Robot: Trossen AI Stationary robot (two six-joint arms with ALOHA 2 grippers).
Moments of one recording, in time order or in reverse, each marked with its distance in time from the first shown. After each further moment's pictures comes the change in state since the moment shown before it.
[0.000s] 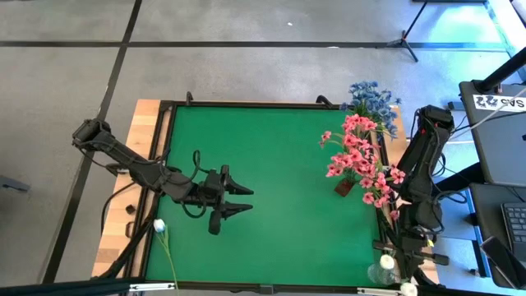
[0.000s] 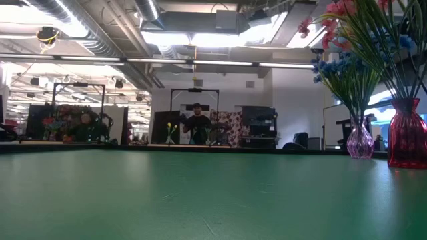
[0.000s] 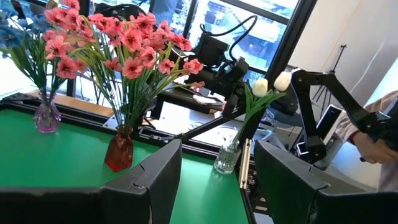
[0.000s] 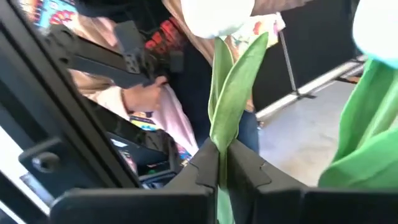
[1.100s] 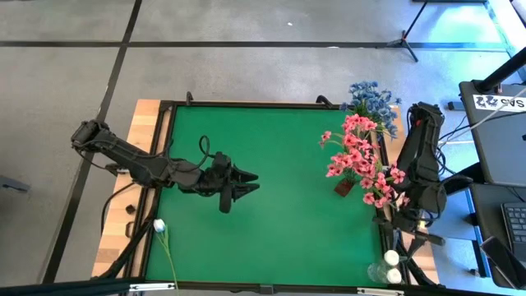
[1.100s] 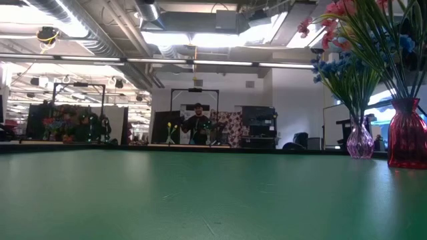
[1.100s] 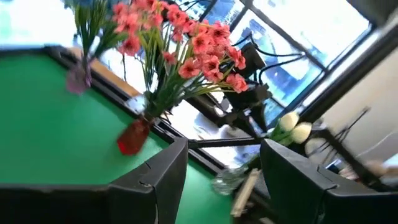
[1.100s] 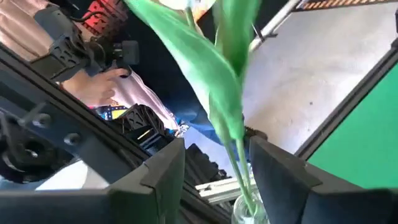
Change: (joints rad) left arm 0.126 0.000 0.000 -0.021 0.000 -0.341; right arm 0.000 -0.333 0.029 -0.588 0.096 0.249
